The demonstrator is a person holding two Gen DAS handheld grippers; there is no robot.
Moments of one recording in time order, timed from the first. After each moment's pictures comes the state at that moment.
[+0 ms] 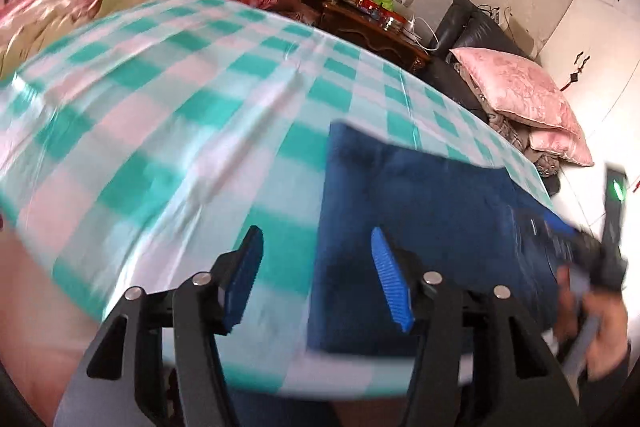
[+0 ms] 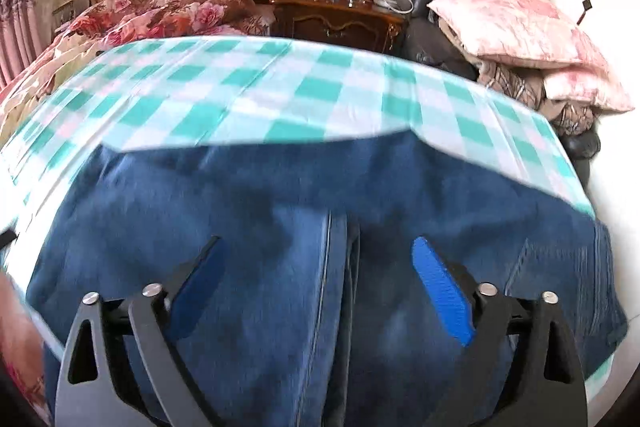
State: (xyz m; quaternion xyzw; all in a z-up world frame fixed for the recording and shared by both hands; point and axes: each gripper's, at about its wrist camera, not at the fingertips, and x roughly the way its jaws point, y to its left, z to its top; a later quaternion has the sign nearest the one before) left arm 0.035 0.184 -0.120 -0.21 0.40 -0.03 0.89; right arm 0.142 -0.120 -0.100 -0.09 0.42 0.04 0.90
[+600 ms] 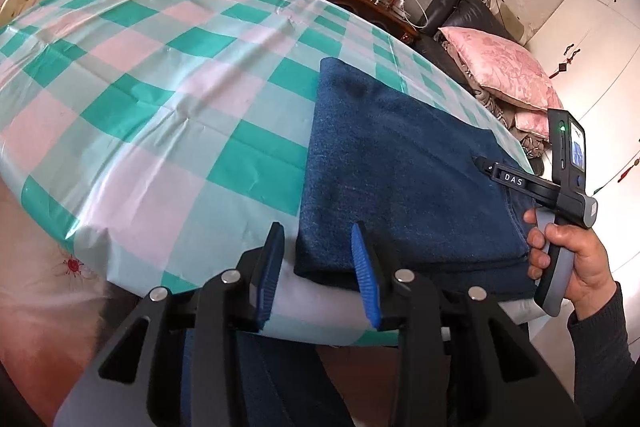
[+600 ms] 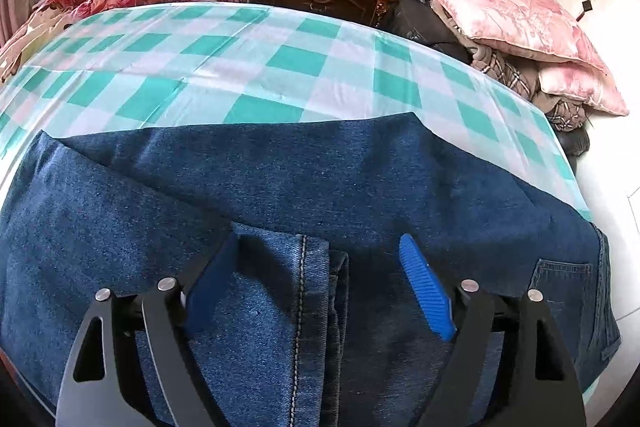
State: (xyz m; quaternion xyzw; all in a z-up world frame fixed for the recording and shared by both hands) left arm 0.018 0.172 -0.149 -0.23 0.43 -0.06 0.87; right arm 0.177 -0.119 -0.136 -0.12 0.45 0.00 0.88
